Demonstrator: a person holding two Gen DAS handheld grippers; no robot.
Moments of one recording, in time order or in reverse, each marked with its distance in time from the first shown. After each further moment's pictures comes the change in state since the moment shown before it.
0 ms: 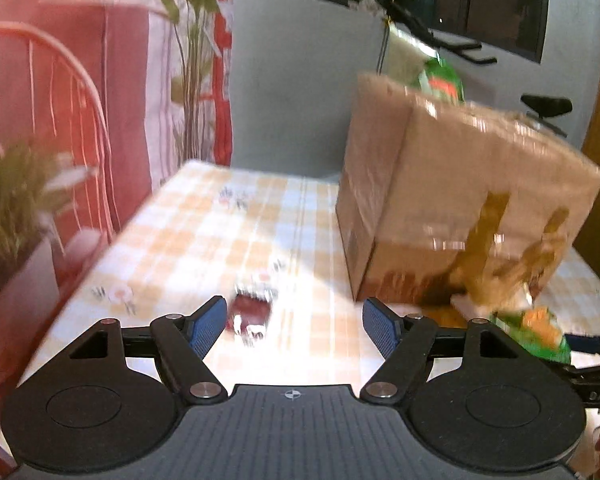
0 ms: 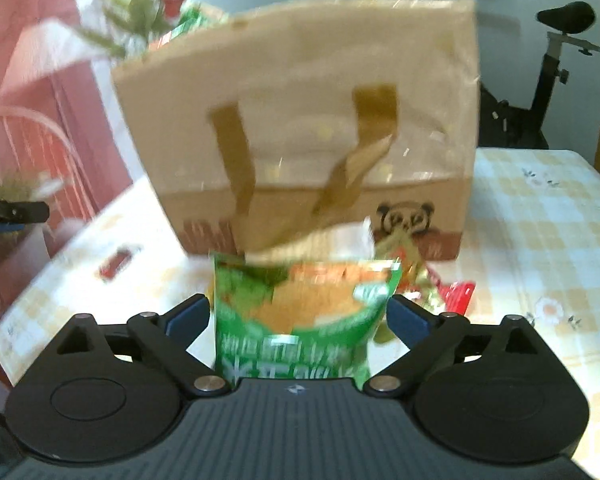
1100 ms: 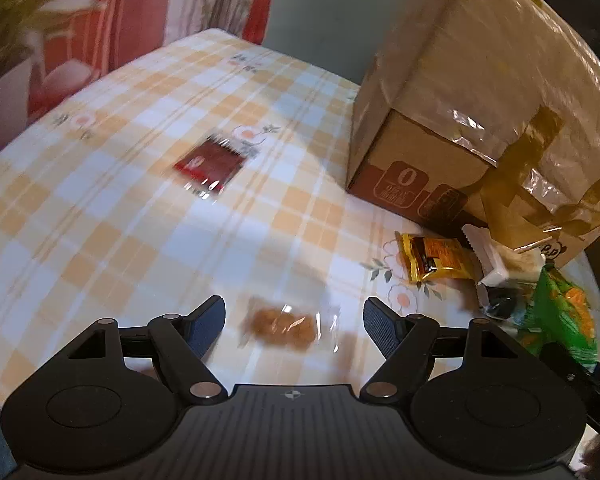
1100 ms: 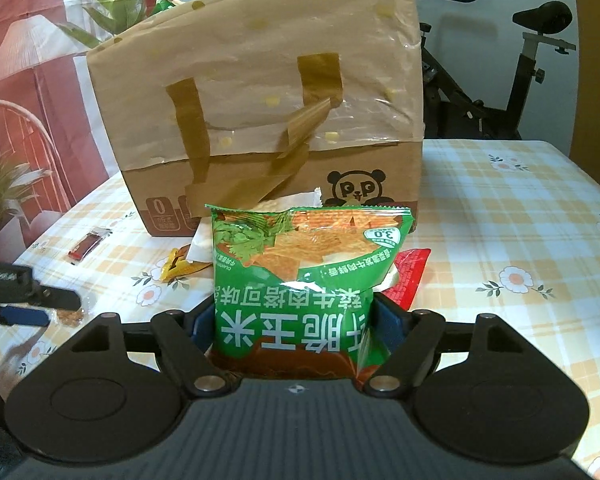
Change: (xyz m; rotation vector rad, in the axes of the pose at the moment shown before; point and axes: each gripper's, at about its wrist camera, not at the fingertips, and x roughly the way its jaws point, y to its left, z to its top) left arm 0.056 -0.023 -0.058 -0.263 0.228 0.005; right arm -0.010 -0.027 -0.028 0.031 -0.055 -0.054
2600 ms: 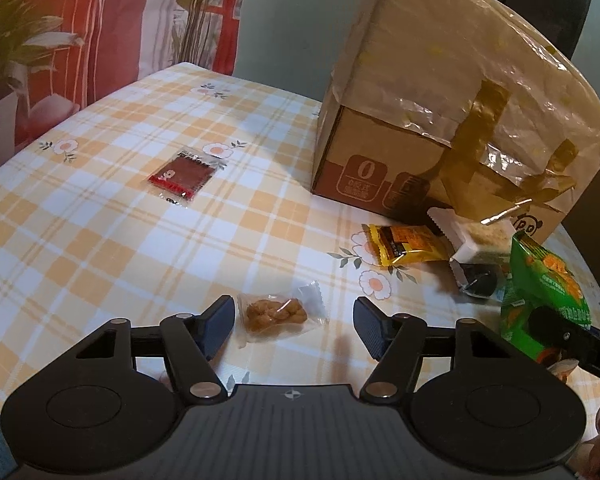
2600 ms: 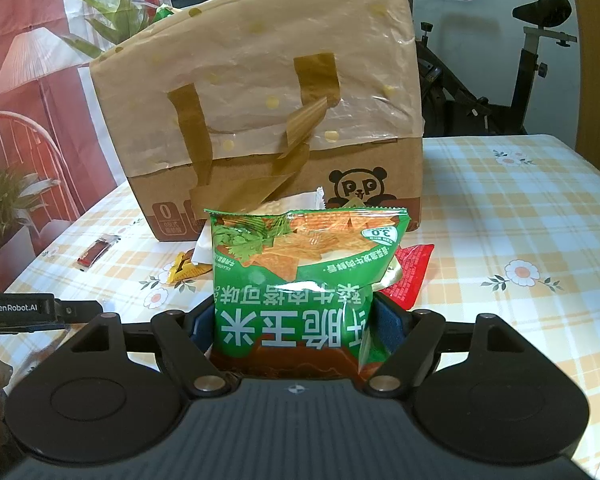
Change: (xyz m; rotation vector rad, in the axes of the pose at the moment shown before) left arm -0.016 -0.009 -0.030 0.083 -0.105 -0.041; right arm -0.001 -0.004 -0.004 0.031 -0.019 0.034
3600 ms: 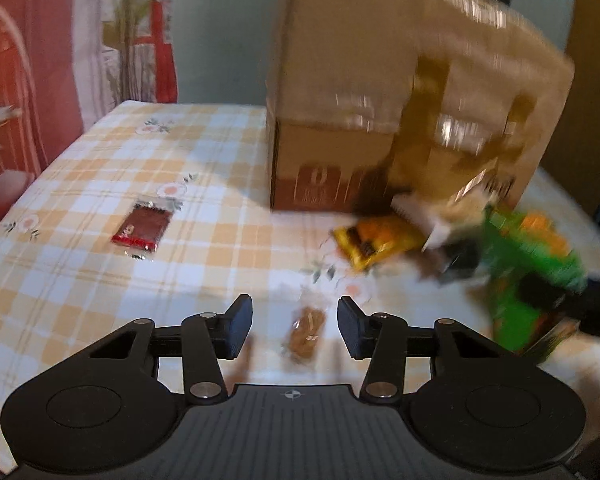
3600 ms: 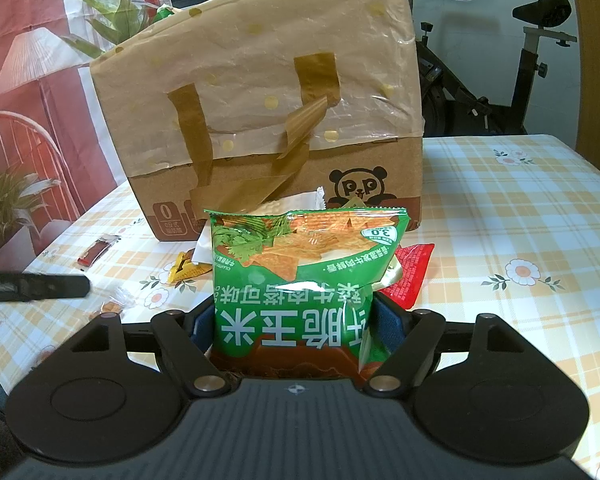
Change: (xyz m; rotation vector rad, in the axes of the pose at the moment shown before) left arm 0.007 -0.022 0.018 0.266 0.023 -0.032; right arm 0.000 -0.001 -0.001 0.002 -0.001 0.003
